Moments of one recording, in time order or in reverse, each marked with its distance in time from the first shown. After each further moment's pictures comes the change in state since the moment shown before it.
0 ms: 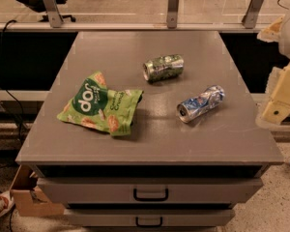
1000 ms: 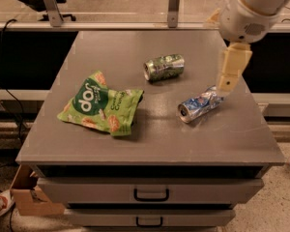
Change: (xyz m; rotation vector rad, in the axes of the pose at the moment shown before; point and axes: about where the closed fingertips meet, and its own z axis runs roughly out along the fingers) arm -0.060 -0.070 0.065 -0.035 -0.039 -0.253
